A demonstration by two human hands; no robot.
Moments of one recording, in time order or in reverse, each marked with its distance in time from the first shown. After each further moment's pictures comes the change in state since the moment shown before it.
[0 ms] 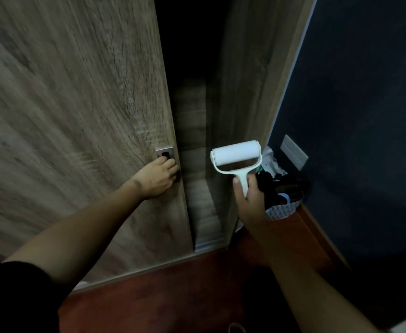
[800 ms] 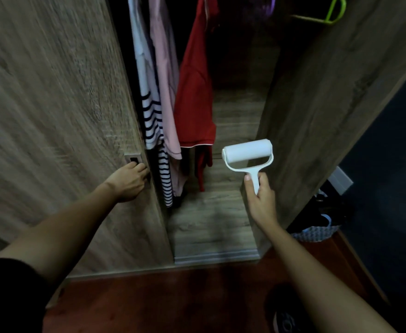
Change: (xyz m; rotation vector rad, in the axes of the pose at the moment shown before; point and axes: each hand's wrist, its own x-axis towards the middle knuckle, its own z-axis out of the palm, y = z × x) left_hand -0.254 -0.048 0.109 -0.017 -0.225 -0.245; right_hand -0.067 -0.101 0.134 0.014 -0.128 -0.066
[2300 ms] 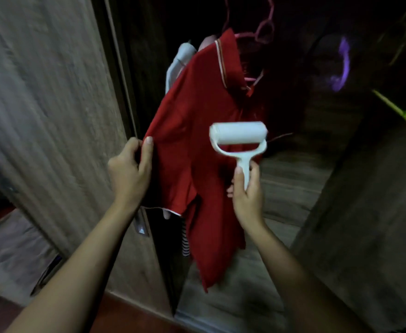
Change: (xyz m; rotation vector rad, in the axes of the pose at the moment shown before) left_hand 0.040 -0.072 -0.131 -1.036 1.053 -1.480; right_hand 0.174 -0.083 0.081 0.351 -0.242 -0.366
